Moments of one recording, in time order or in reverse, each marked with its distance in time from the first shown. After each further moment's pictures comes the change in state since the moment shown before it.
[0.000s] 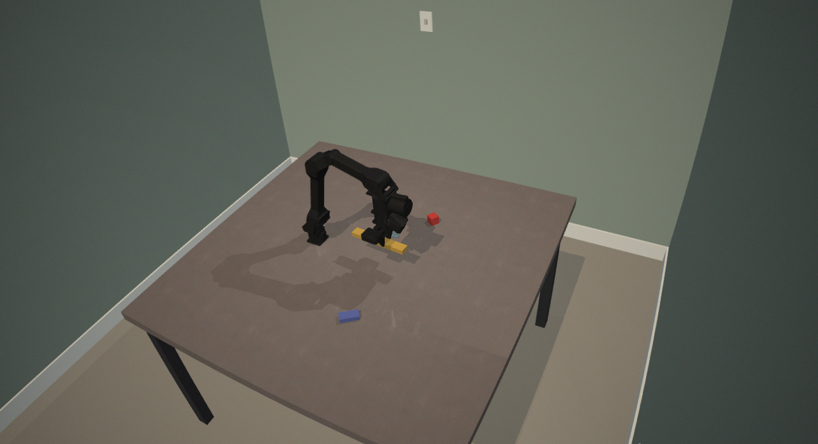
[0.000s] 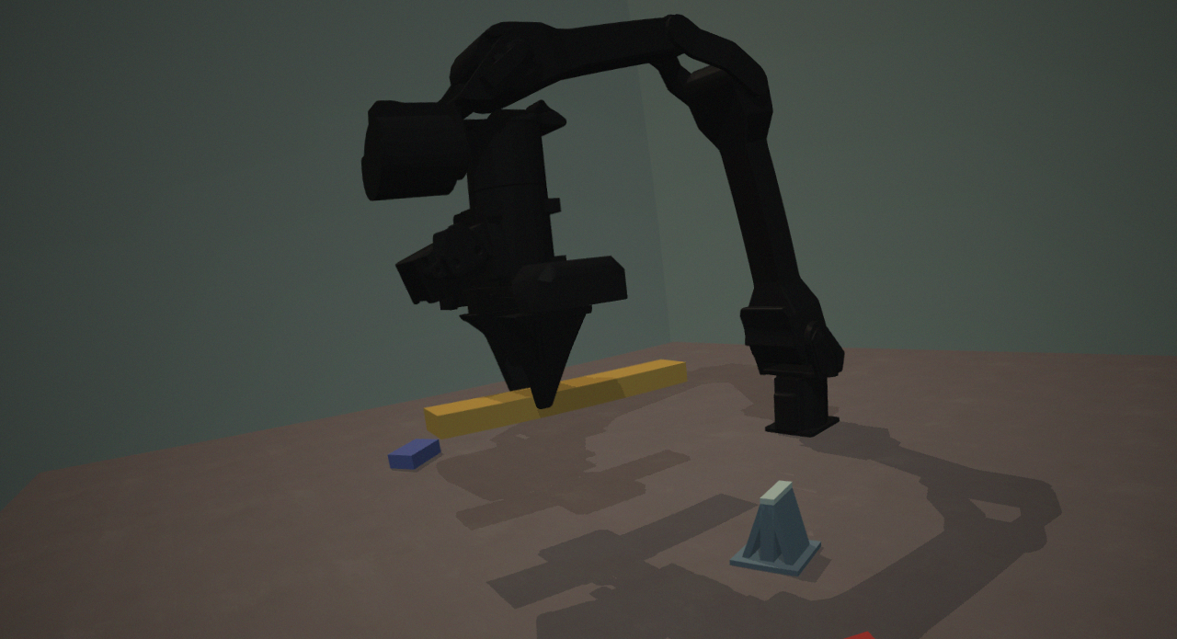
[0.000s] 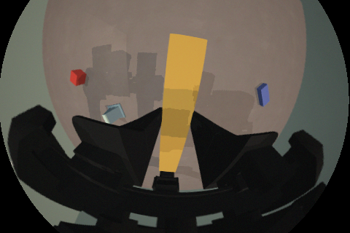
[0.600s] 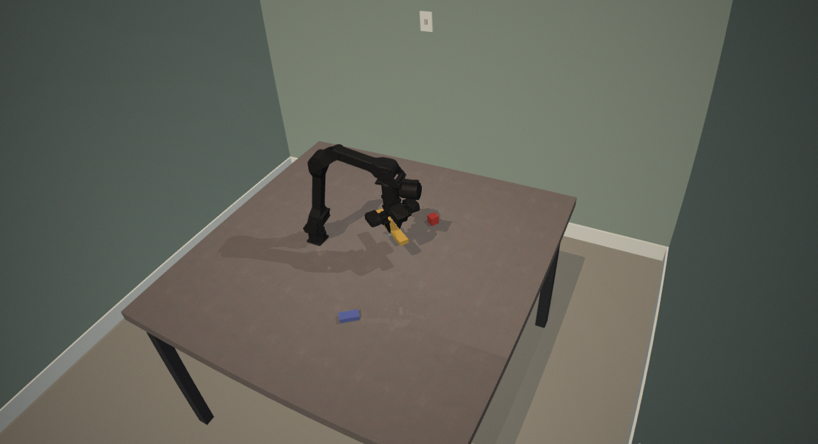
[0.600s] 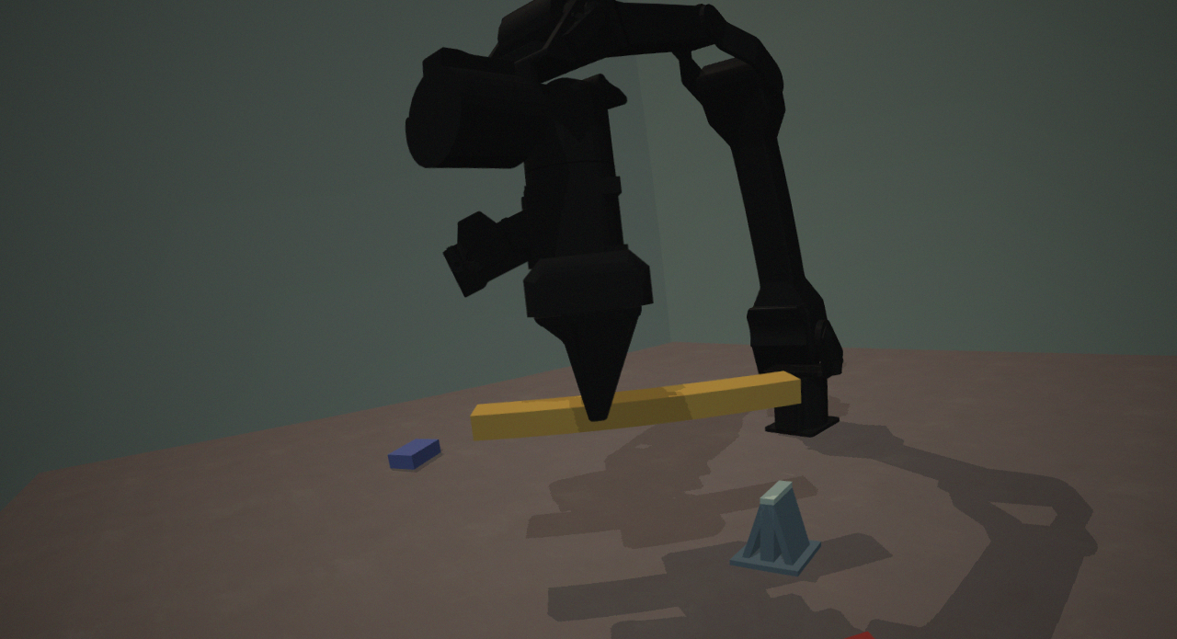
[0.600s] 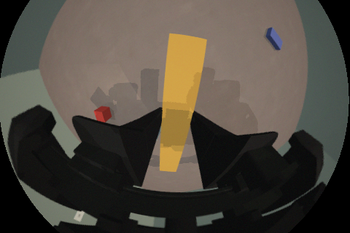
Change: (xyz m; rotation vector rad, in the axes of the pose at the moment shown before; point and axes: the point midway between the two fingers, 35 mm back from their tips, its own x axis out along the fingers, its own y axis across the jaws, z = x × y) arm -0.002 0.070 -0.010 0.534 0.001 0.008
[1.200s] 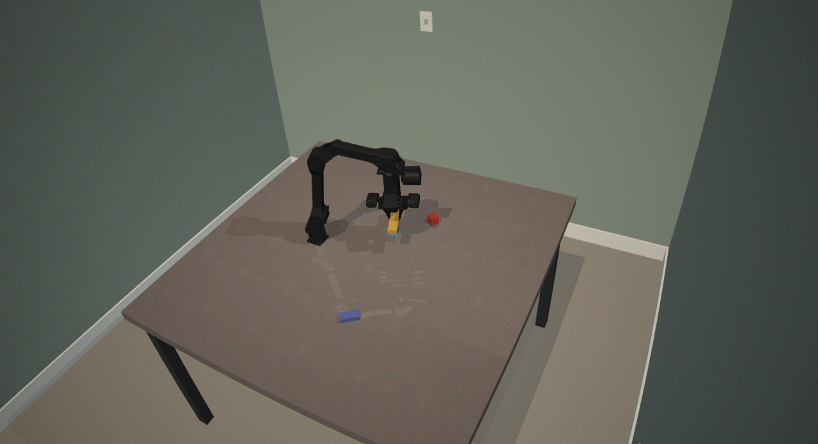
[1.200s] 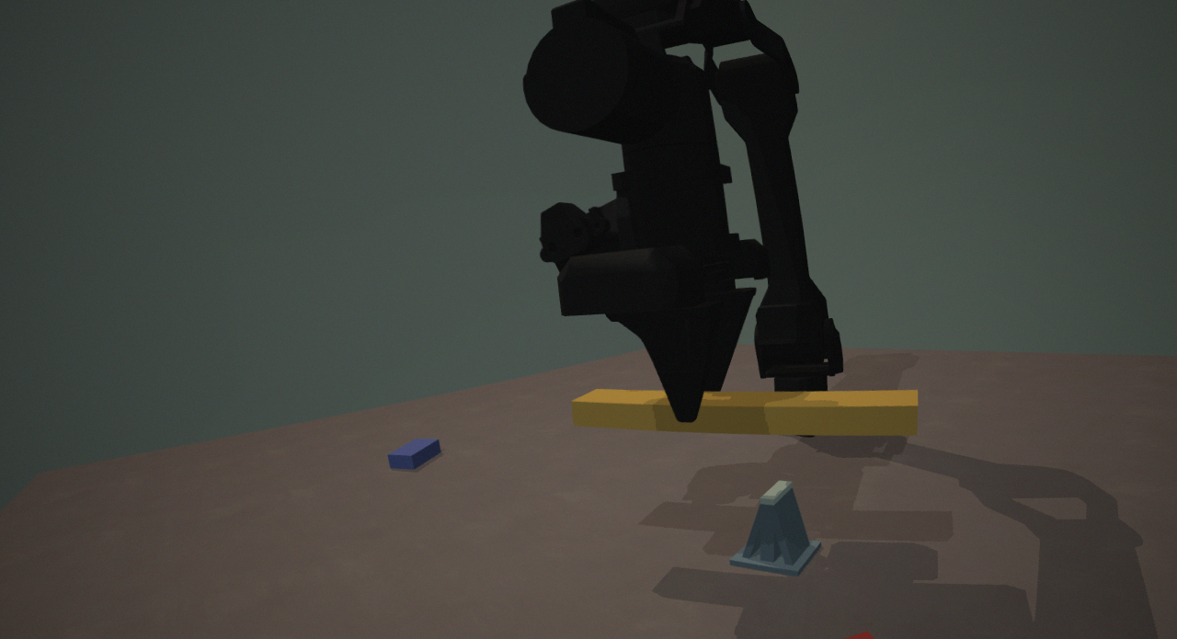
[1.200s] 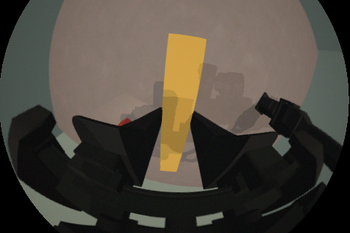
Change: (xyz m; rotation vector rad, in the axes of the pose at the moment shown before) arm 0.000 0.032 -0.060 0.578 0.009 -0.006
